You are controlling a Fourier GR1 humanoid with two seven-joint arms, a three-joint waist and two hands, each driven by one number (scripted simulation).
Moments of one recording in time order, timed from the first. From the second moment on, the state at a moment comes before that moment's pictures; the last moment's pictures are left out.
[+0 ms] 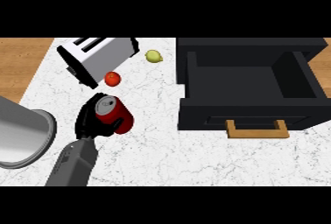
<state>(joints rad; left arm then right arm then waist) -0.39 0.02 0.28 -0.83 0.25 -0.22 -0.35 0.45 -0.01 -0.73 -2.28 -0.55 0.50 0.25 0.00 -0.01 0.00</state>
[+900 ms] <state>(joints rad) -0.51 0.00 -0.02 -1.38 0.25 0.24 0.07 0.46 -0.01 -0.75 -2.29 -0.59 0.50 0.26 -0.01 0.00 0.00</state>
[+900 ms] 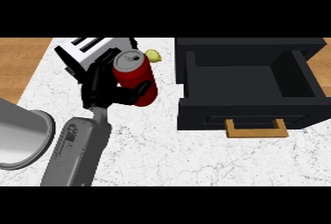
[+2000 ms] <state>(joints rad) -1.00 0.00 -0.14 -1.12 0.29 0.52 0.18 0.46 -0.01 -0.69 -2.28 -0.55 0.48 0.23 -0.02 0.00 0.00</state>
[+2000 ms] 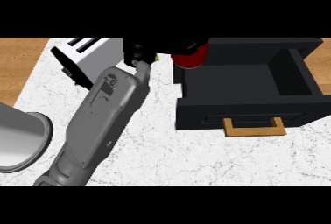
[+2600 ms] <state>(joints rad) -1.26 0.00 -0.19 -0.80 0.46 0.59 0.07 0.42 -0.02 -0.67 -2.28 -0.54 0.47 0.25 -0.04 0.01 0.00</state>
